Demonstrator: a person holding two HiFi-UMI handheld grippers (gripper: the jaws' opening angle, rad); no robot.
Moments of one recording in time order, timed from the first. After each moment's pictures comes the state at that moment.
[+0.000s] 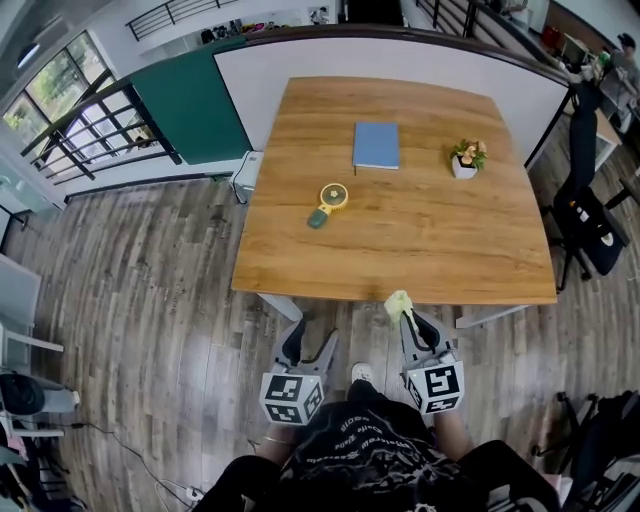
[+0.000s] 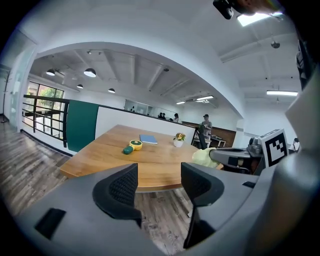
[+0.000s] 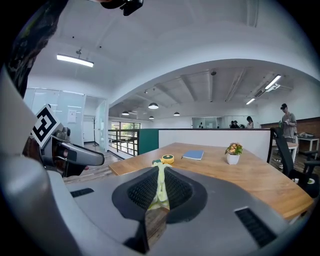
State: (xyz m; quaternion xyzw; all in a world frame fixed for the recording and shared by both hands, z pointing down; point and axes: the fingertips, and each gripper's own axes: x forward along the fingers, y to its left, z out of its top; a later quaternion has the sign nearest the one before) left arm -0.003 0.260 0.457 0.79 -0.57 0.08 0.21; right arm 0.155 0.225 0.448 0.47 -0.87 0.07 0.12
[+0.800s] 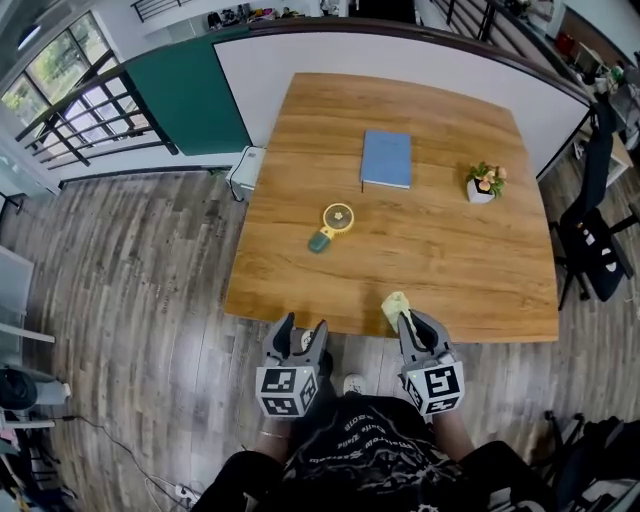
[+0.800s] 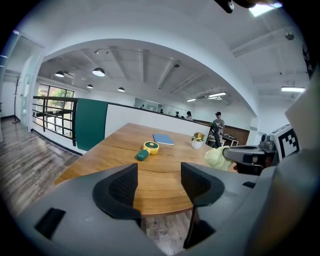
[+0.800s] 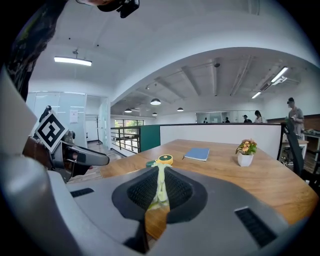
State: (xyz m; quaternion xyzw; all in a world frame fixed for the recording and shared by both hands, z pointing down) left arm -0.042 0.146 0.484 0.75 -0.62 0.10 0.22; right arm 0.136 0.116 0.466 0.44 -0.88 0.09 0.13
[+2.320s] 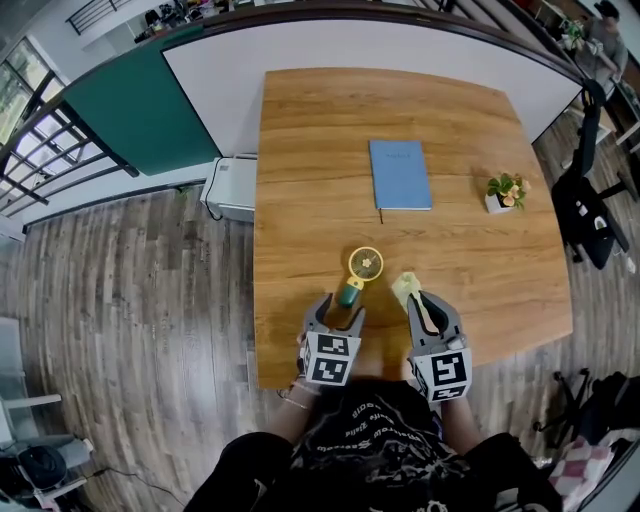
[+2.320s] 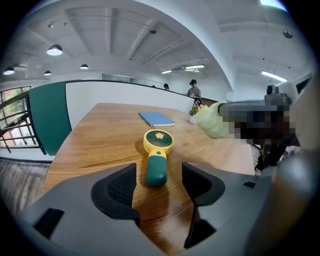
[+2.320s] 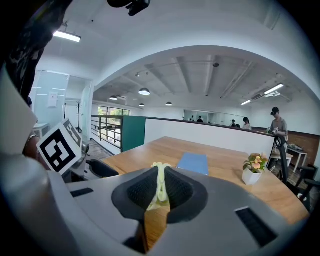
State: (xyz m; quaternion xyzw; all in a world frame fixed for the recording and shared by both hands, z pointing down) left arm -0.076 -0.052 0.565 0.82 -0.45 0.25 0.24; right arm 0.034 -0.051 0.465 0.53 -0.83 0.07 0.19
